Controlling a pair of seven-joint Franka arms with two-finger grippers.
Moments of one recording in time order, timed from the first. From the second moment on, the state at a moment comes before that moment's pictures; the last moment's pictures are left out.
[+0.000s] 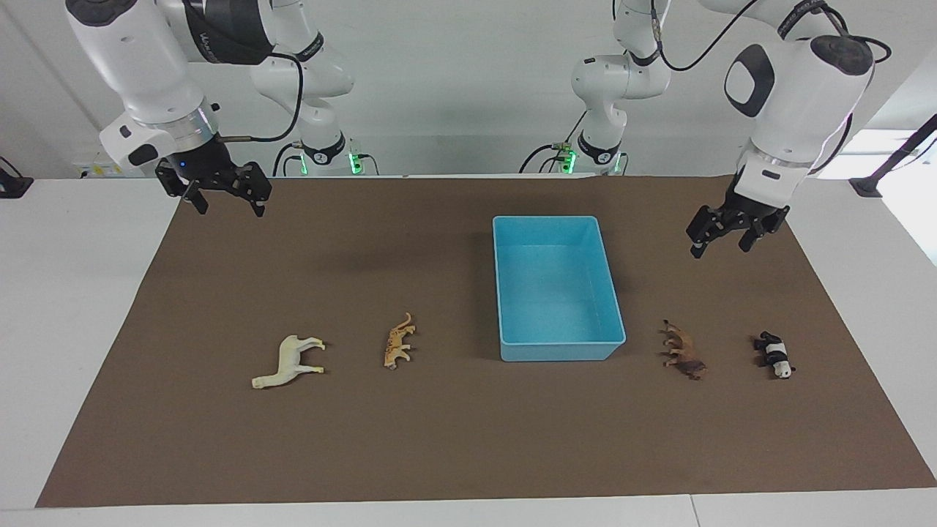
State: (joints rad) left arm -0.03 0.08 -0.02 -1.76 0.01 2.00 -0.12; right arm 0.03 0.01 -0.02 -1.65 -0.02 1.63 0.09
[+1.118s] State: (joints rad) left arm 0.01 0.49 -0.02 -1.79 0.01 2.53 -0.29; right arm 0.07 0.51 -0.01 -1.56 -0.03 2.13 0.03
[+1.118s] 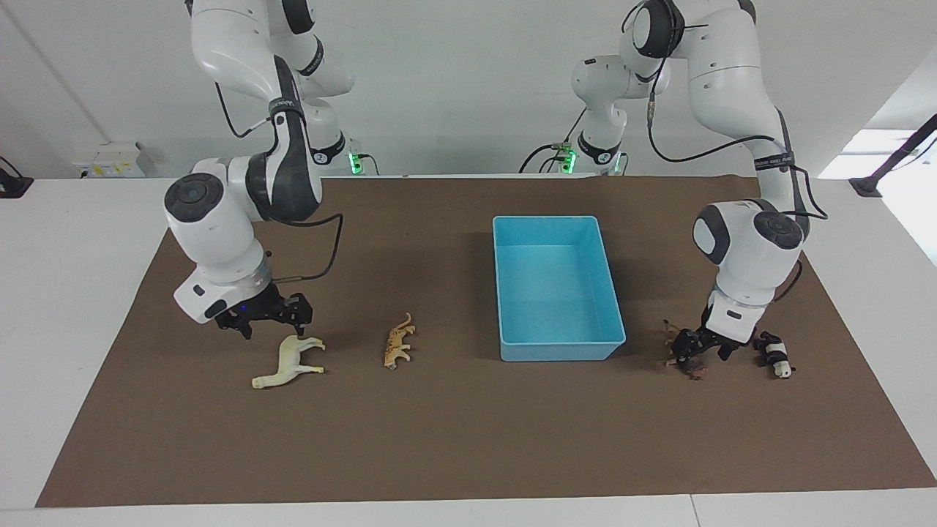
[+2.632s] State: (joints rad) left arm -0.29 0.31 -0.09 -1.70 -0.08 1.98 -0.71; right arm 0.06 0.53 -0.02 -1.73 -0.02 2.34 -0.09
